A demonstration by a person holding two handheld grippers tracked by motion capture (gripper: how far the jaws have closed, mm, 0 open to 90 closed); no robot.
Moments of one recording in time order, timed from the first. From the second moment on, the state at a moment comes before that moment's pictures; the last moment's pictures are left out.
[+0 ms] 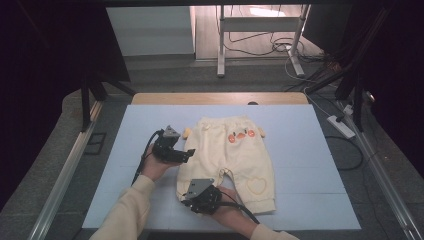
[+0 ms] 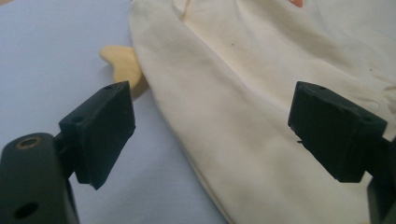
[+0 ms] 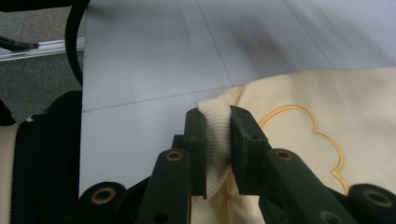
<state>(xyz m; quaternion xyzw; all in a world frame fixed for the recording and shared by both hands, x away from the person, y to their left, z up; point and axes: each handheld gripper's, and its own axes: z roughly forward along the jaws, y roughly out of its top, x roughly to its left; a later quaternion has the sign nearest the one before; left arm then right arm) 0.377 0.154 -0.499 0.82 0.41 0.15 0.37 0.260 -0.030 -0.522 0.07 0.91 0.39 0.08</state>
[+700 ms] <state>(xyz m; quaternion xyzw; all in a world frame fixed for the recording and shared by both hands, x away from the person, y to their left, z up) 0.404 0.154 -0.516 0.82 0.44 0.12 0.34 0.260 -0.029 -0.522 0.07 0.92 0.39 0.08</state>
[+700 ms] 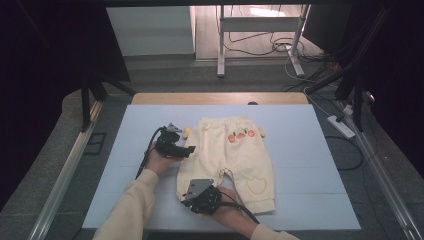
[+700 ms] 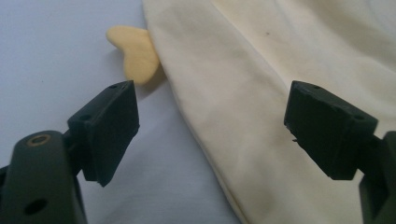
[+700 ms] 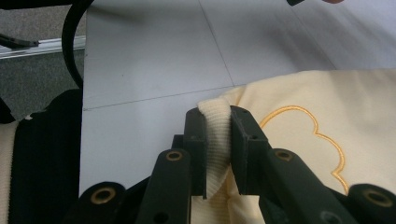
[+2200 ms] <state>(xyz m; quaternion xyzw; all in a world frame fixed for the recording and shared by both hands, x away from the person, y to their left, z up) 0.406 0.146 -0.525 0.84 0.42 0.08 0.34 0.259 -0.031 -0.521 0.07 0.91 0.40 0.08</state>
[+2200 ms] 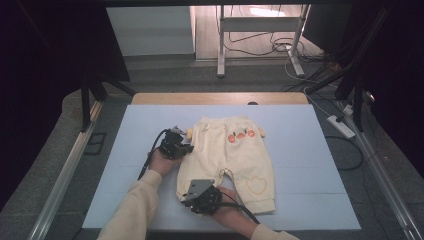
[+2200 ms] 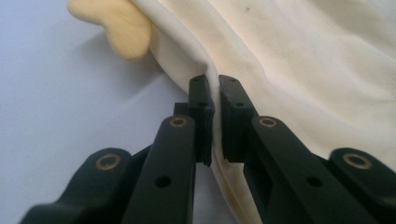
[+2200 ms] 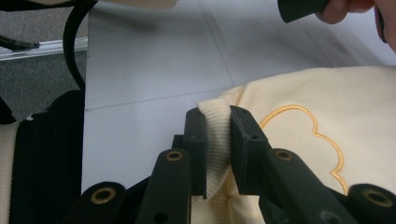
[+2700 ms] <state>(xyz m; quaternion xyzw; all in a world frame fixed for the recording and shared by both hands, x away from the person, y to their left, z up) 0.403 0.149 -0.516 0.83 0.42 0.08 0.36 0.258 -0.039 -0.512 0.07 0.90 0.42 0.08</state>
